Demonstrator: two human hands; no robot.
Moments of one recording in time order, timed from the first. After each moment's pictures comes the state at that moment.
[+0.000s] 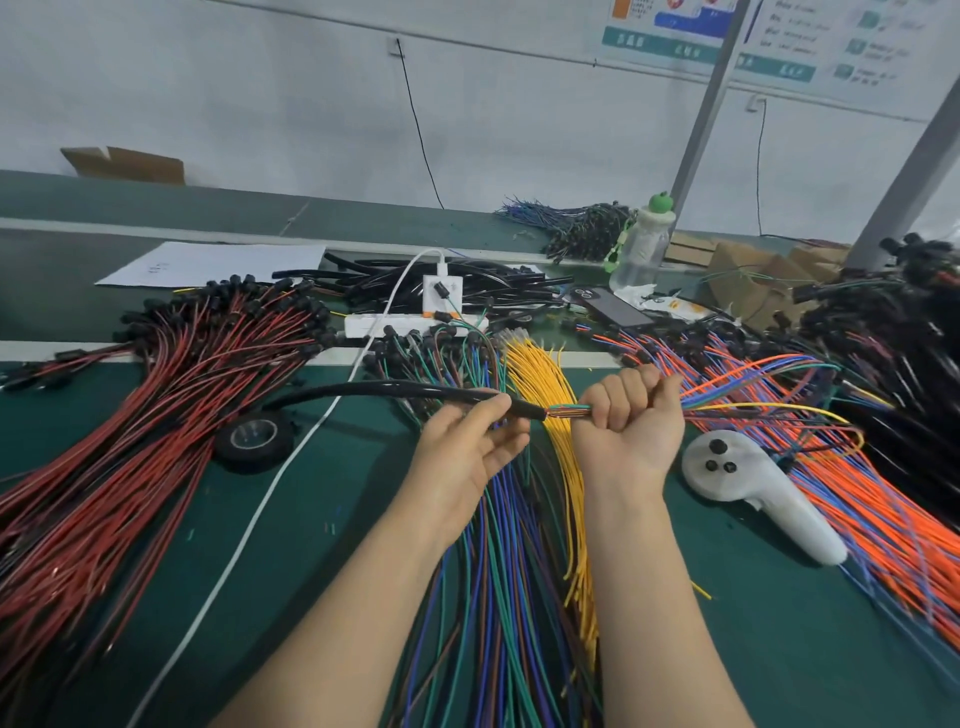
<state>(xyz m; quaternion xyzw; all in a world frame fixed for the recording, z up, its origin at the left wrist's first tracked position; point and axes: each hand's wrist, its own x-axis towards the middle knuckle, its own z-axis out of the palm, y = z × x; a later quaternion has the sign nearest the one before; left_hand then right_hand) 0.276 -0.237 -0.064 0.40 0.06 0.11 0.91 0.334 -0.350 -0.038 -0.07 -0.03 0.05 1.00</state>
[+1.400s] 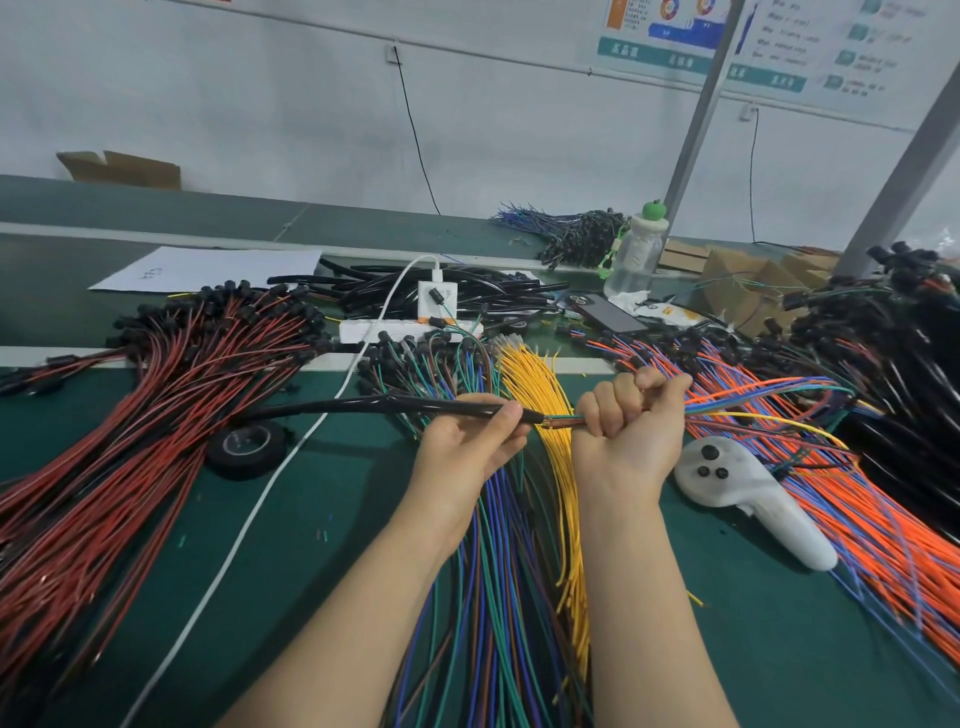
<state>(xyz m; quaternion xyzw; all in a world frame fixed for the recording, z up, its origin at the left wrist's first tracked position) 0.280 -0.240 -0.074 0.47 0.02 0.15 0.87 0.329 -0.349 -0.033 -0.19 -0.04 -0.03 0.98</state>
